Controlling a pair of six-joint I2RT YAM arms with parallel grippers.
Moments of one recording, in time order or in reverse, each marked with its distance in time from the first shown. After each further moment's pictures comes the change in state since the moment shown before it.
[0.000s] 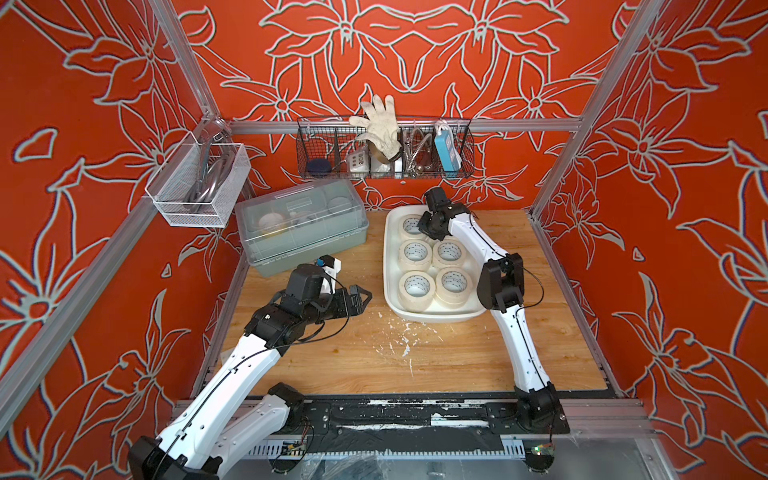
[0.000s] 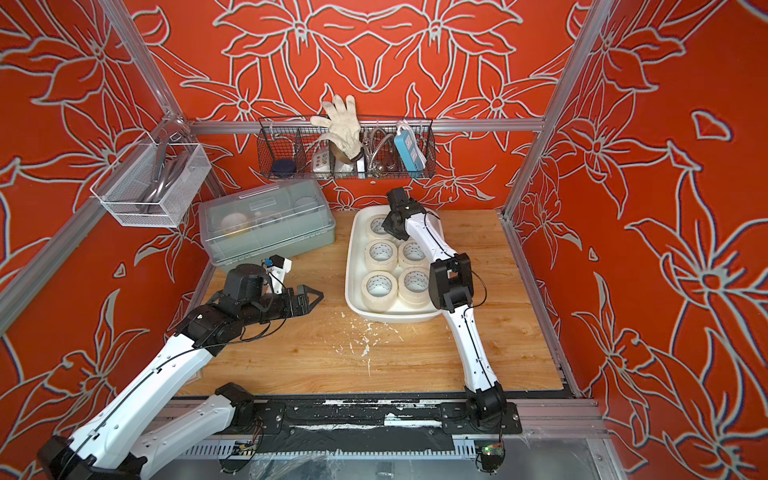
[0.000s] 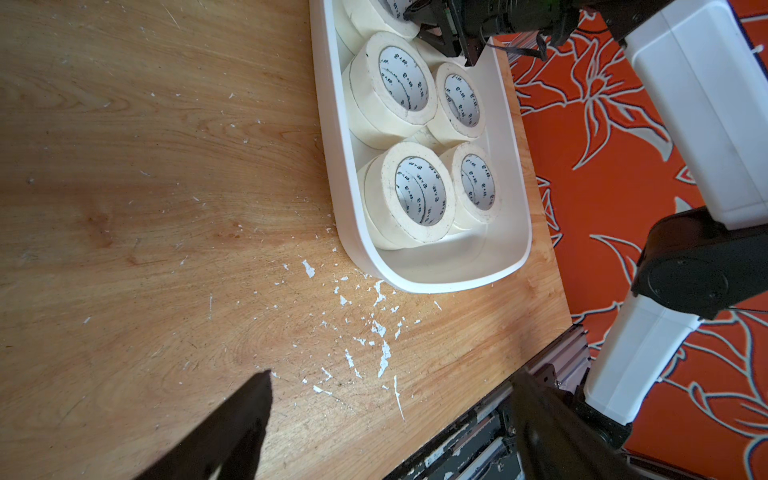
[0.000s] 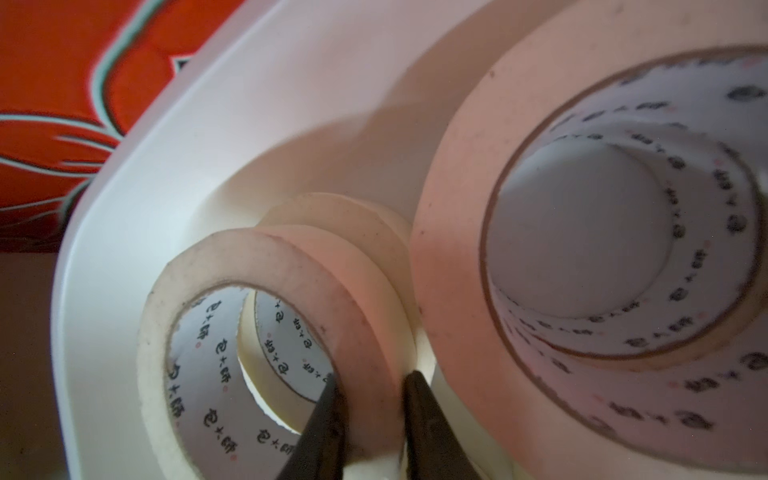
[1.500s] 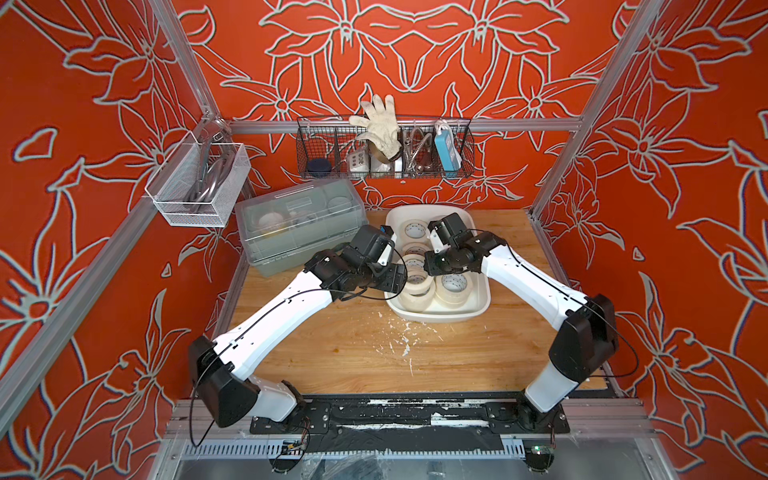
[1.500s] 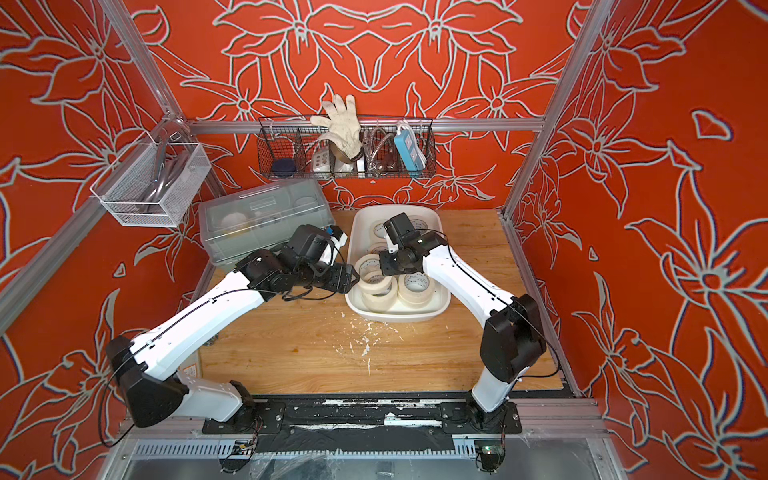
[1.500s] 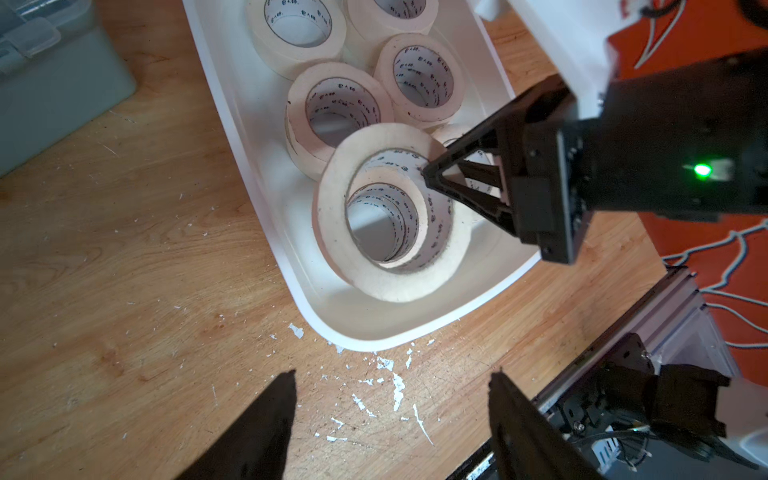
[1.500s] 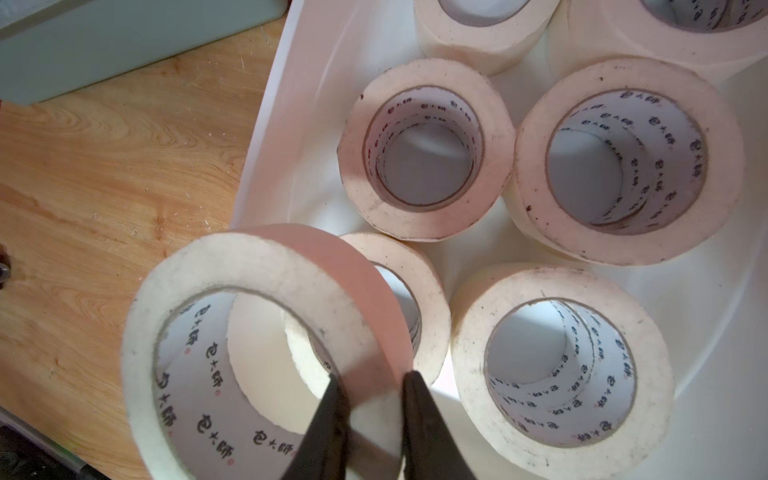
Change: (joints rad) left arm -0.289 0.559 0.600 -0.233 -0.262 0.205; right arm 0.217 -0.884 -0.959 0.049 -0.084 -0.510
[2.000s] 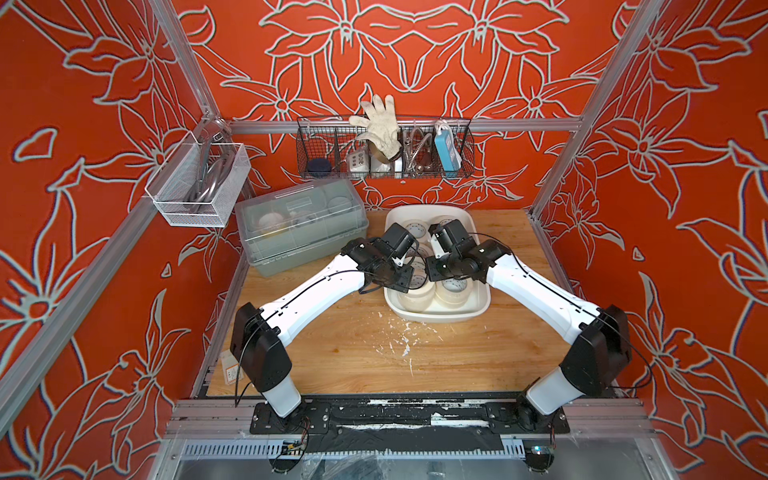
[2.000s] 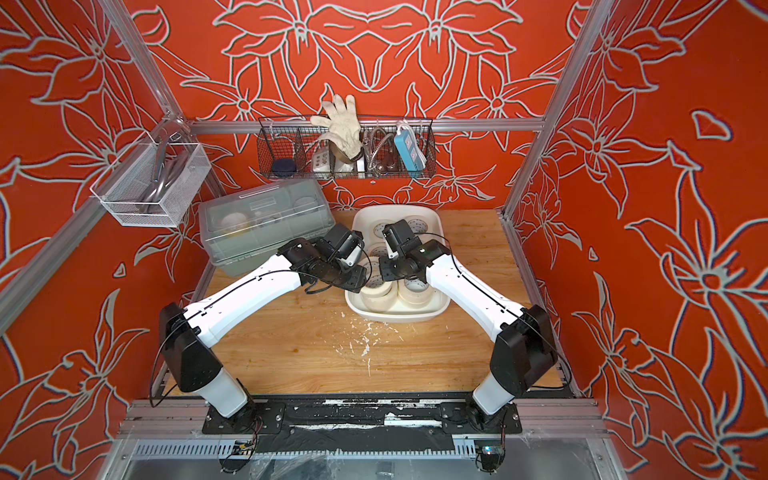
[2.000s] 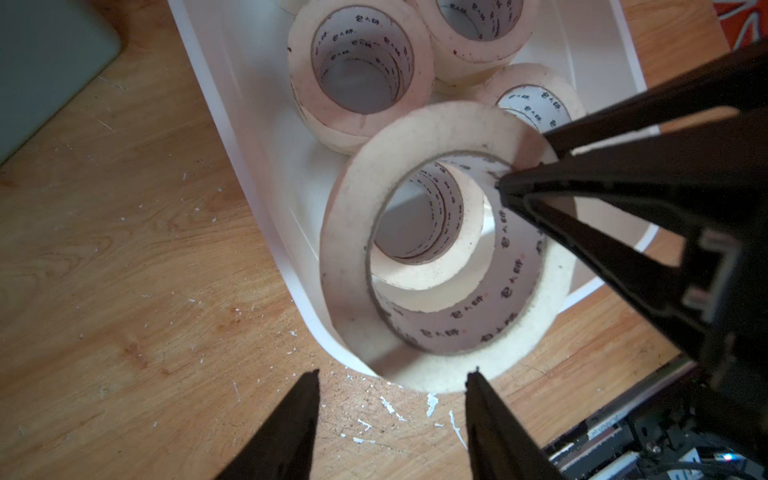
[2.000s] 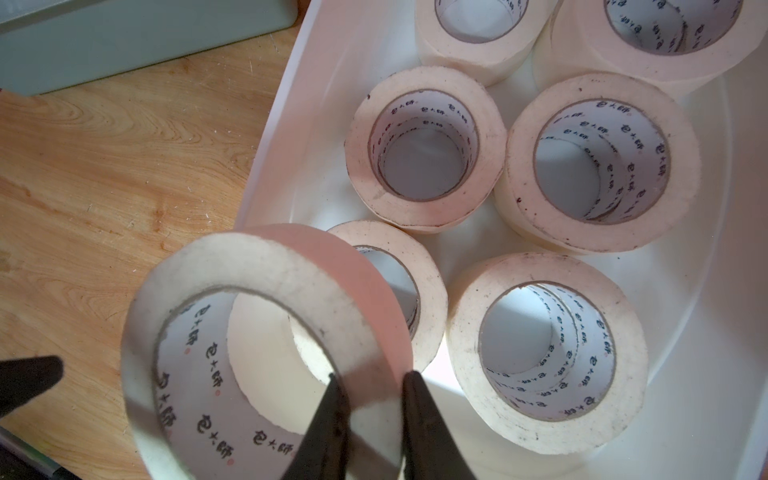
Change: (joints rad) left arm -0.035 0.226 0.150 -0.106 -0.114 0.023; right arm 0.037 -0.074 -0.066 0.038 0.053 -0.004
